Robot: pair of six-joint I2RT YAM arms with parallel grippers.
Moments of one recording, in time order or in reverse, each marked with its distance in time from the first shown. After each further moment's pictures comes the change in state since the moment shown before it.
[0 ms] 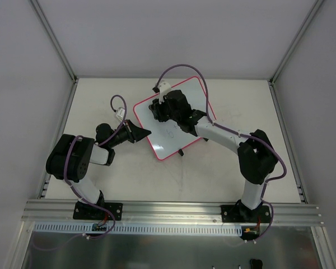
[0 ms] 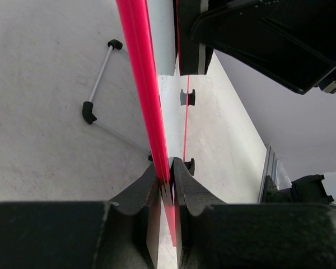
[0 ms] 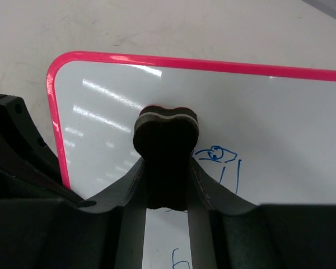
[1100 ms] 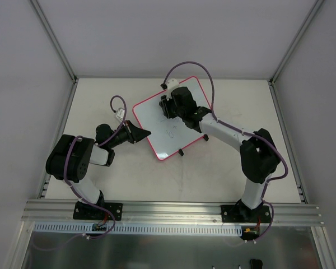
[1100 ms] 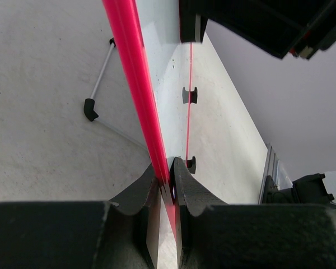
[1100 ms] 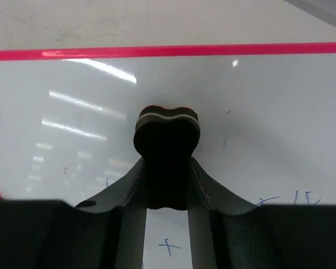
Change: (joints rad) left arm 0.000 -0.005 -0.010 -0.002 -0.004 0.003; right arm -0.079 0.002 0.019 -0.071 0.060 -0.016
